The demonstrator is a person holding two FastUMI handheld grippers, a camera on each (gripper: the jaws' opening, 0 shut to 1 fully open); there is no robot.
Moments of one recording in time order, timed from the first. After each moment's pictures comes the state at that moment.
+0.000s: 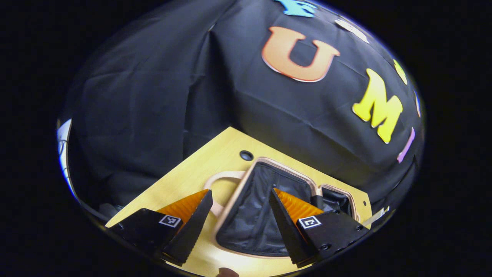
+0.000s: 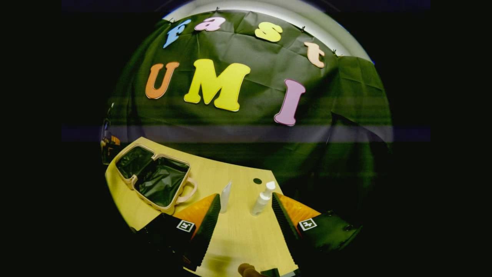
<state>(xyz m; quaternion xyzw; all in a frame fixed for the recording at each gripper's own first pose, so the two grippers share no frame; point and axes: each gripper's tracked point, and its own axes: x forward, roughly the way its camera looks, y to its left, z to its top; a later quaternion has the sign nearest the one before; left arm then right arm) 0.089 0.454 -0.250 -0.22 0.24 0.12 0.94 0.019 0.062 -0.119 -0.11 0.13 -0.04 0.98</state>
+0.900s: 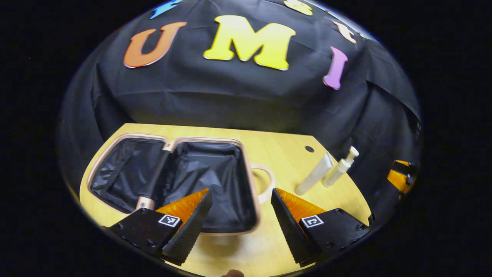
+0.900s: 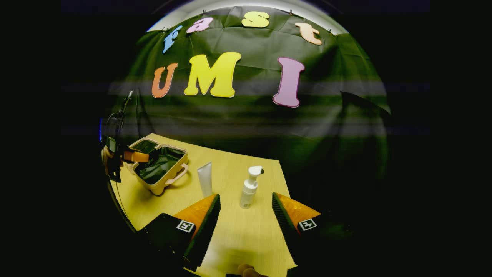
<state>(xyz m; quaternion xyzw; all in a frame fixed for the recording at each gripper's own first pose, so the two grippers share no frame) 0.067 0.044 -0.241 -0.07 0.30 -0.11 0.94 0.042 -0.066 -0.179 -0.07 0.17 0.05 0.98</state>
